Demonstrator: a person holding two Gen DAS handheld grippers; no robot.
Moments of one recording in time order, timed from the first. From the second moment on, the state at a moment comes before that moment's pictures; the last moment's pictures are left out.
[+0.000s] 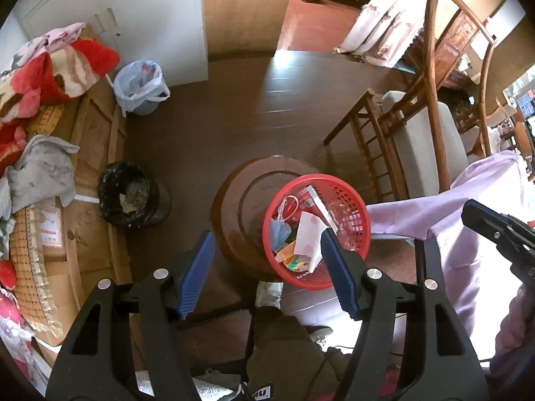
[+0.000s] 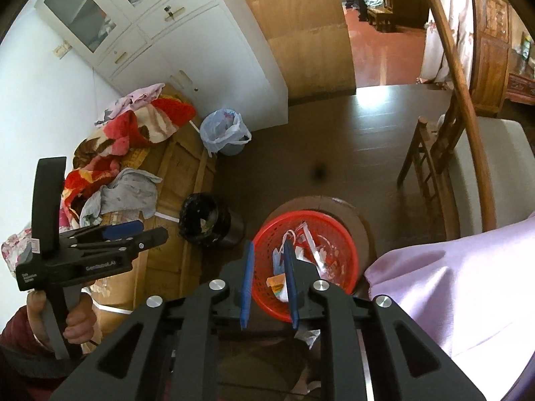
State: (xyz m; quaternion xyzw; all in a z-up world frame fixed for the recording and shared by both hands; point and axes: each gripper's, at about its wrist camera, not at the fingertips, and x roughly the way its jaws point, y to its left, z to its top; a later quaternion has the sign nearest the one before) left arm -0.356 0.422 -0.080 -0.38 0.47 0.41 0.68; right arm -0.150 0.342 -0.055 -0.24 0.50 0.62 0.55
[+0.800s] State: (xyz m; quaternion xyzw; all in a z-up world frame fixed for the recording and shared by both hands) left arm -0.282 0.352 -0.025 -0.27 0.48 0.43 0.72; right arm -0.123 0.238 -0.006 -0.25 0.45 0.59 0.62
